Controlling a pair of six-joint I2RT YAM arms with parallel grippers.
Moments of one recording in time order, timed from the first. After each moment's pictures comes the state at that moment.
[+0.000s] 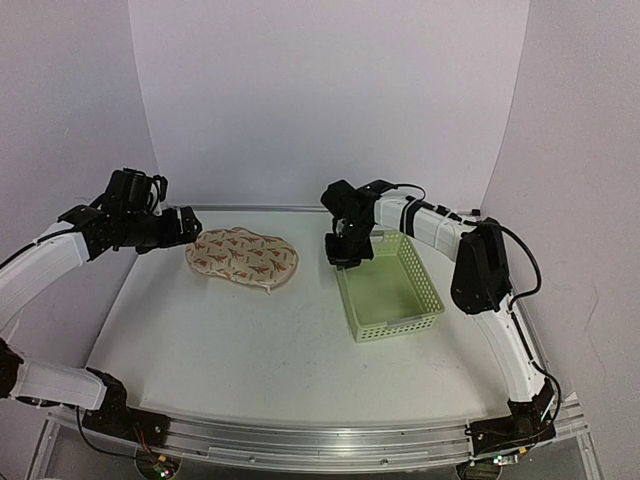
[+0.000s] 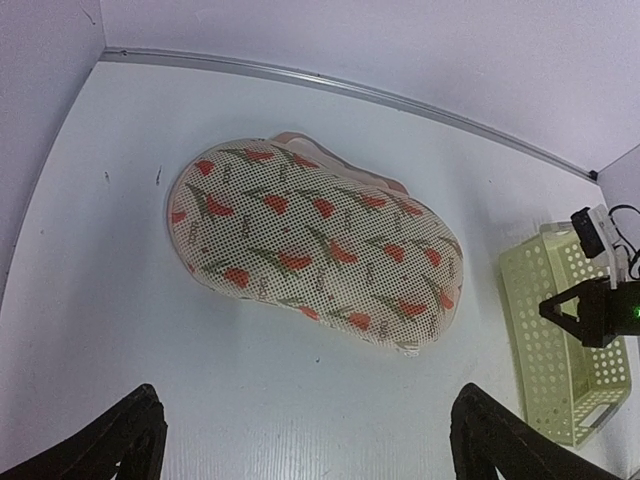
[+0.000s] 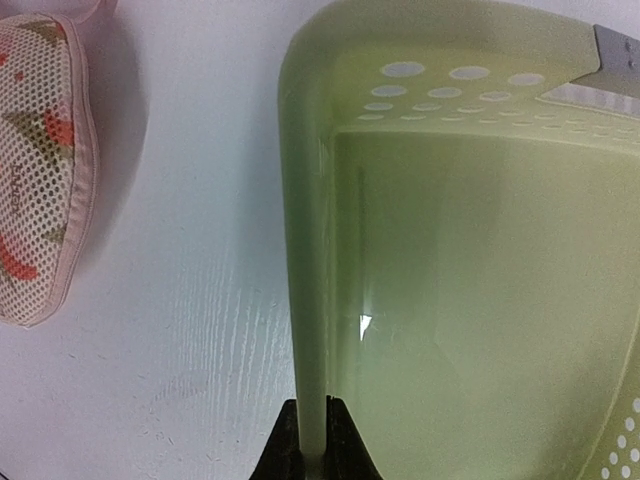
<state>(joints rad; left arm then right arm) -0.37 1.16 1.05 -0.54 -0.07 -0.43 0.72 2.44 2.28 -1.07 0.03 0.54</state>
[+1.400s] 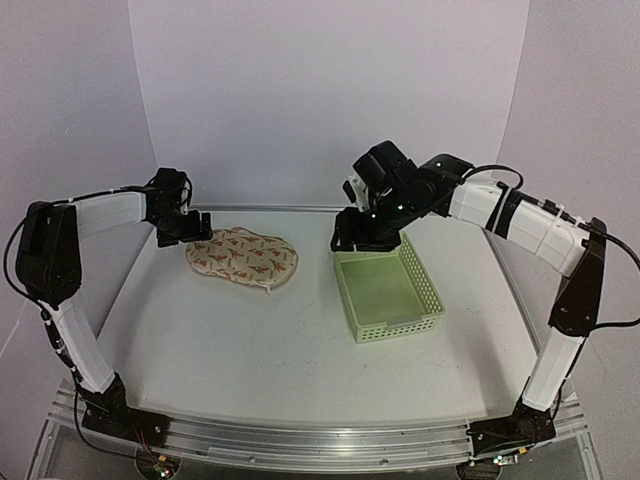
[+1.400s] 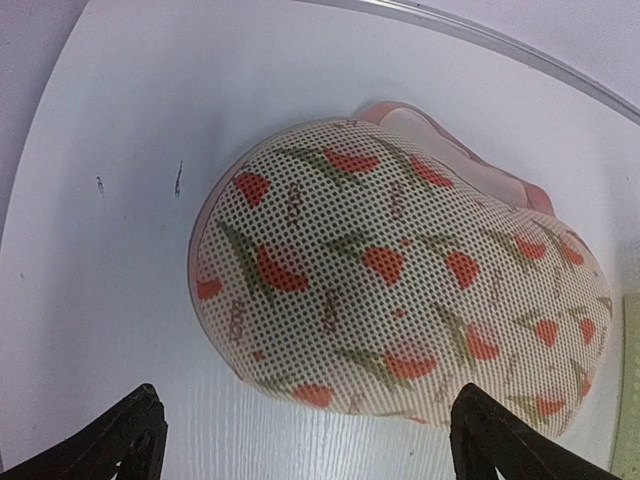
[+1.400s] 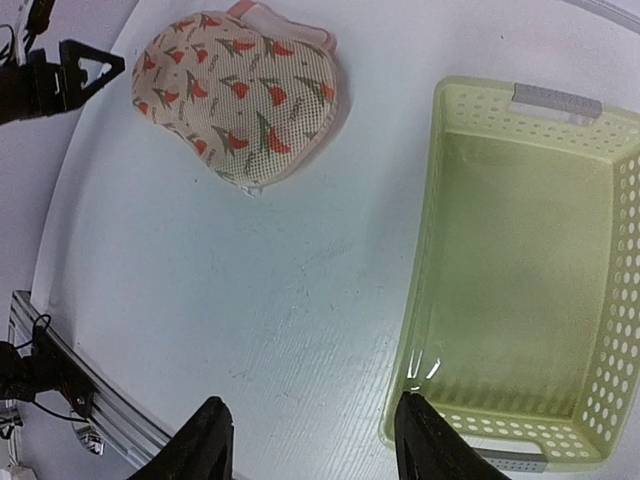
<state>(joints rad) -0.23 1.74 1.34 -0.52 -0.05 -0.31 0.84 1.81 1.81 -0.92 -0.01 0.54</state>
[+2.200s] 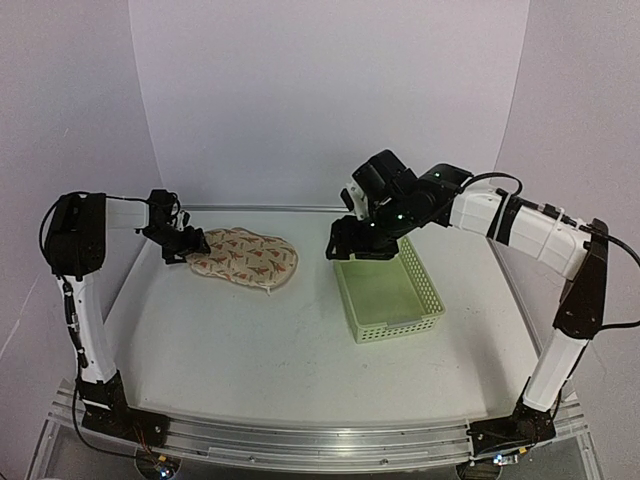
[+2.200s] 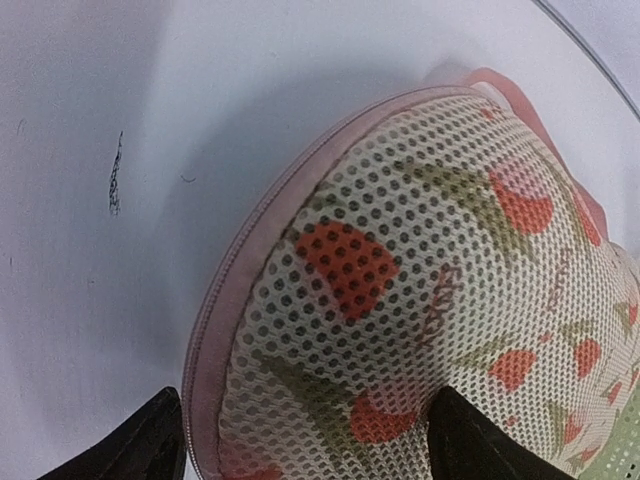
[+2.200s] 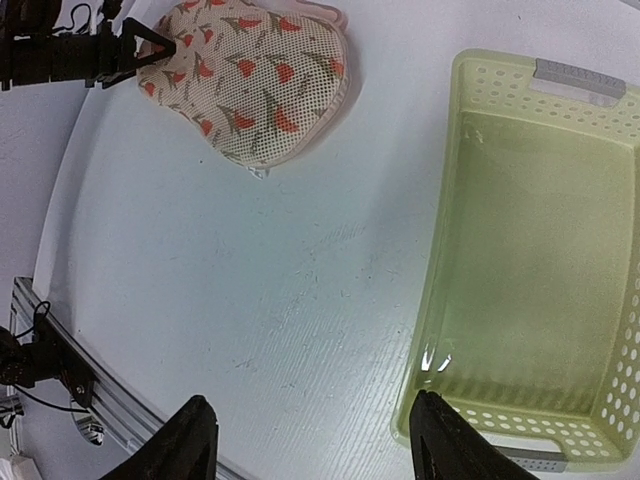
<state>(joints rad) -0.04 2.09 1.47 -0.43 0.31 -0.27 0.86 1.77 1.69 -0.85 -0.04 0.55</state>
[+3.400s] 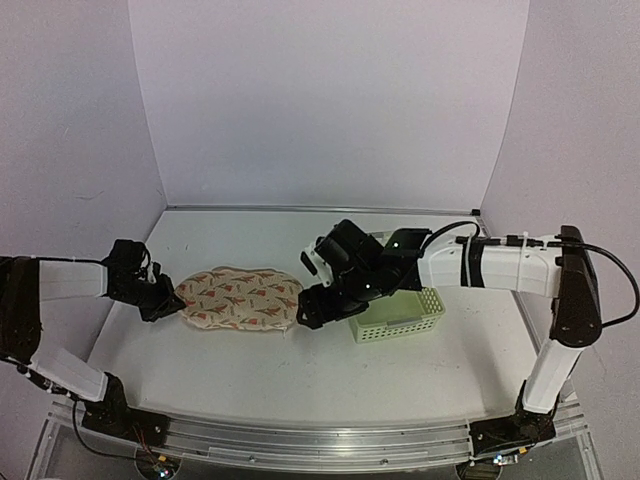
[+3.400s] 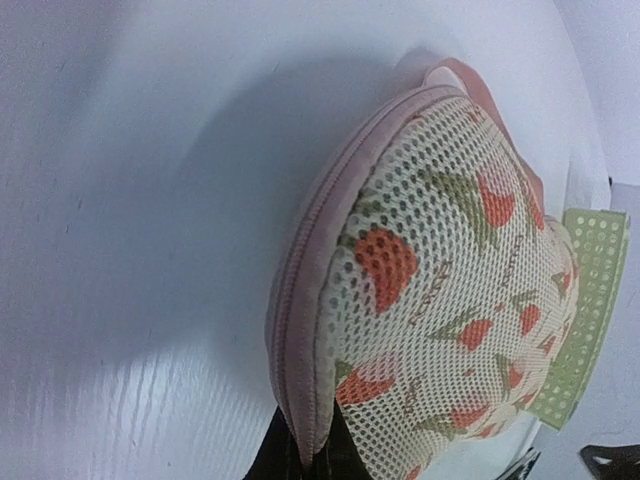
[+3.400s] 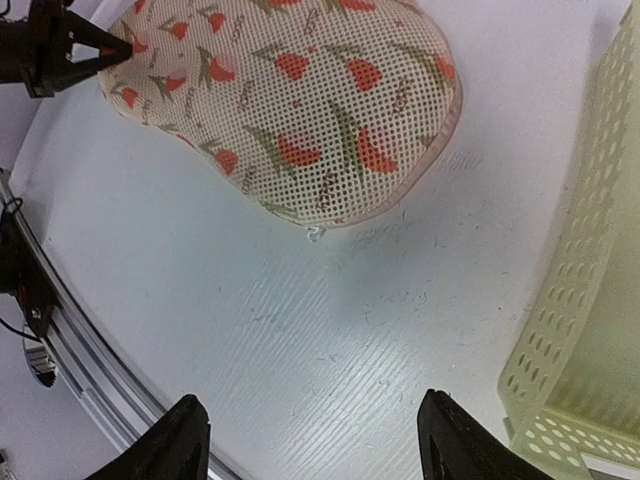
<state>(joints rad) -0.04 1.39 0.63 -0.27 0.42 -0.60 1.05 1.80 1.44 -0.60 -0.04 0.51</state>
